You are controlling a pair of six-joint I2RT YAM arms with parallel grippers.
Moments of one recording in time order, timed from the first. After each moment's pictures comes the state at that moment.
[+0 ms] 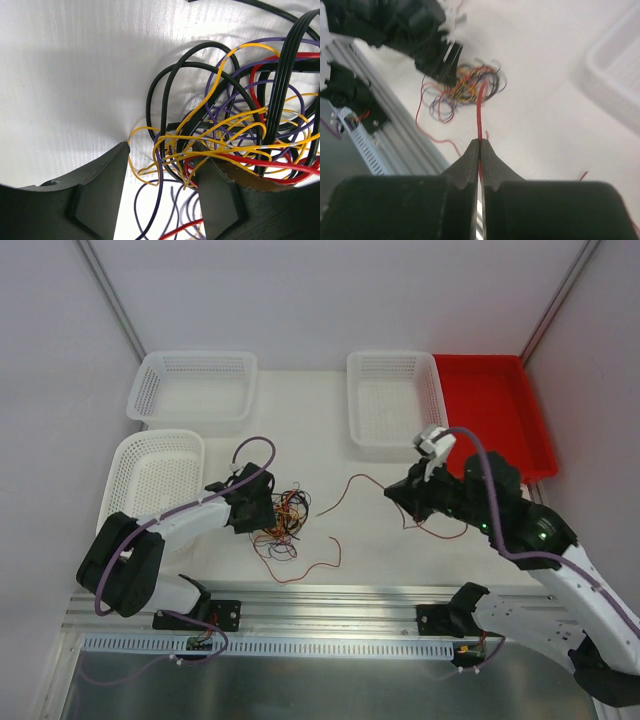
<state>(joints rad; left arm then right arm) -0.53 1.38 0.68 -0.49 -0.15 -0.70 0.82 0.84 1.11 -0.70 -0.14 0.13</state>
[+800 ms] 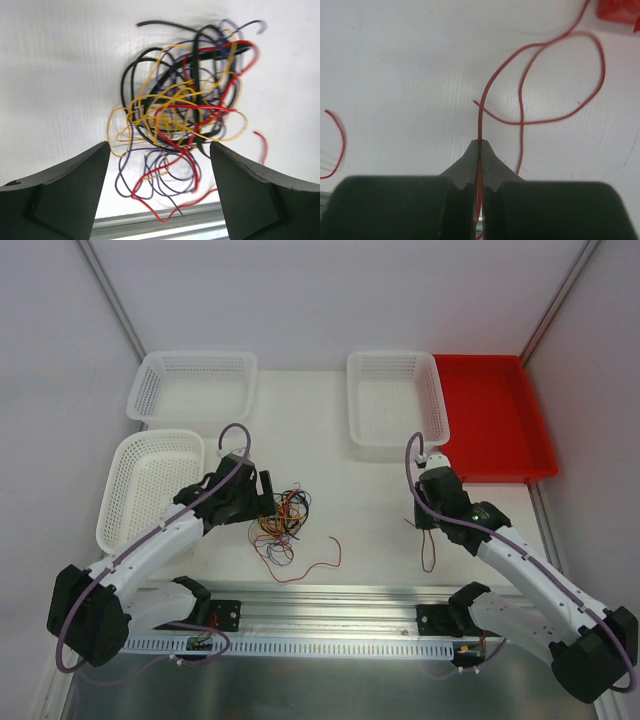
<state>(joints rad) -0.51 1.11 0.72 -0.59 -0.10 -0.66 0.59 0.90 0.75 -0.69 0.26 0.29</state>
